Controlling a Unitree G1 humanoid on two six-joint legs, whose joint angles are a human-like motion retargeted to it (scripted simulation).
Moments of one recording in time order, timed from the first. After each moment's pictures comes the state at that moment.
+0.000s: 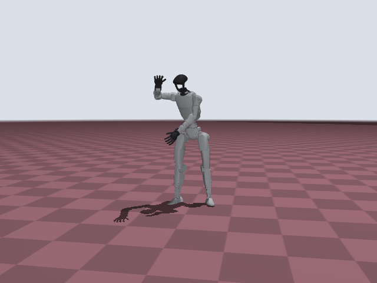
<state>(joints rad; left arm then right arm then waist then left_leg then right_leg) -0.82 0.11 -0.66 0.99 -0.41 -0.19 0.63 -2.00 -0.77 1.03 0.39 -0.04 -0.01 -0.57 -0.18 -0.08 0.40 -0.01 0.13 0.66 -0.09 -0.02 -0.26 -0.21 -0.14 -0.24 -0.03 0.18 0.26</state>
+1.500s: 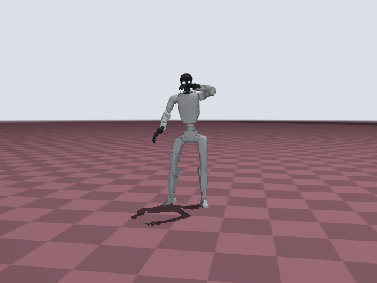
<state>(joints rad) -1.70 0.99 -1.23 0.27 0.02 -0.23 0.08 -0.52 -0.44 0.40 1.03 0.18 0.02 -0.40 0.07 0.02 0.10 0.04 0.04 0.38 -0.02 -0.11 -0.23 0.01 -0.34 -0.49 0.10 0.02 0.26</state>
